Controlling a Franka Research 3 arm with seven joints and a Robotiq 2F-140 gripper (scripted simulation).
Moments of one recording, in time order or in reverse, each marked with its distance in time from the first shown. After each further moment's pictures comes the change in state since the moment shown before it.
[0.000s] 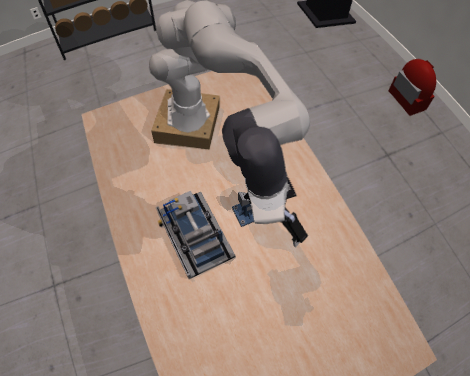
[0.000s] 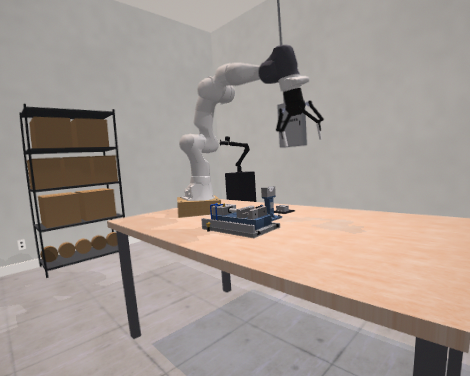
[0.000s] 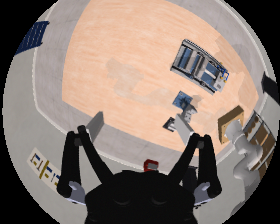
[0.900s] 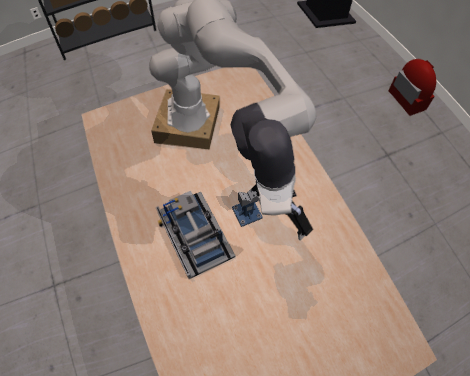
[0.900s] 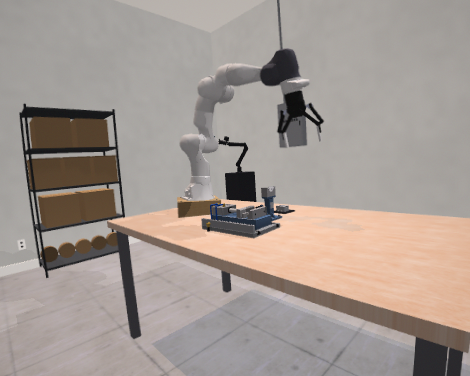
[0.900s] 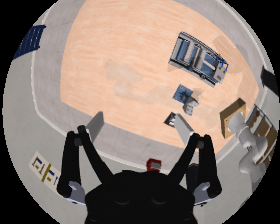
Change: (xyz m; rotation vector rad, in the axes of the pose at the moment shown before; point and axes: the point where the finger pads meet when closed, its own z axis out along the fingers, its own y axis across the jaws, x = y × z) arm -0.028 0.004 0.009 -0.009 0.002 0.043
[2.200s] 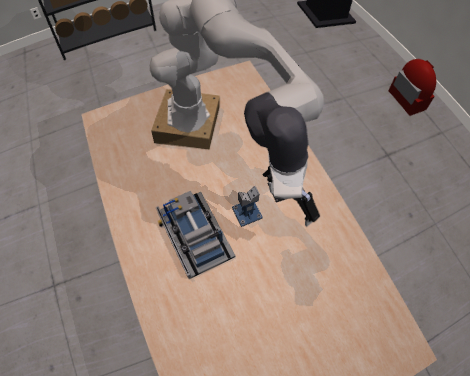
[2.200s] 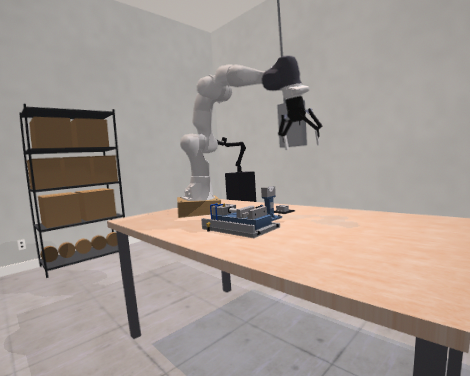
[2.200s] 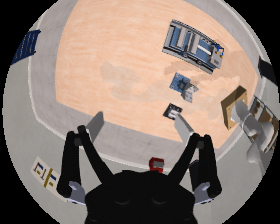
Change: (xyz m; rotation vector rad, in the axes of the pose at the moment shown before) arm -0.051 0.018 0.018 -0.025 0.007 0.057
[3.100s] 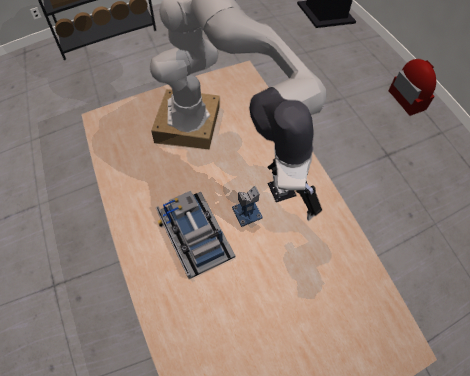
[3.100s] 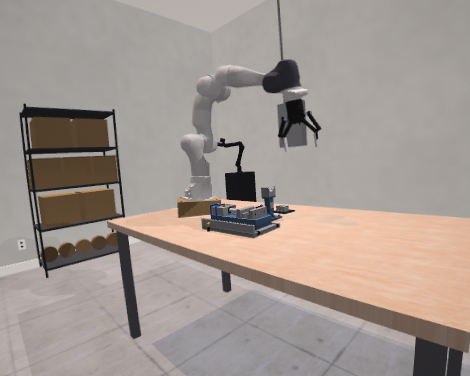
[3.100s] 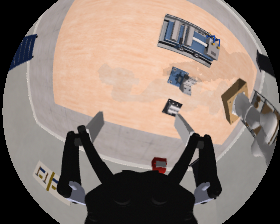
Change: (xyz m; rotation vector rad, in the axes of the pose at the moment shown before) arm -0.023 0.012 0.009 -0.009 0.009 0.044
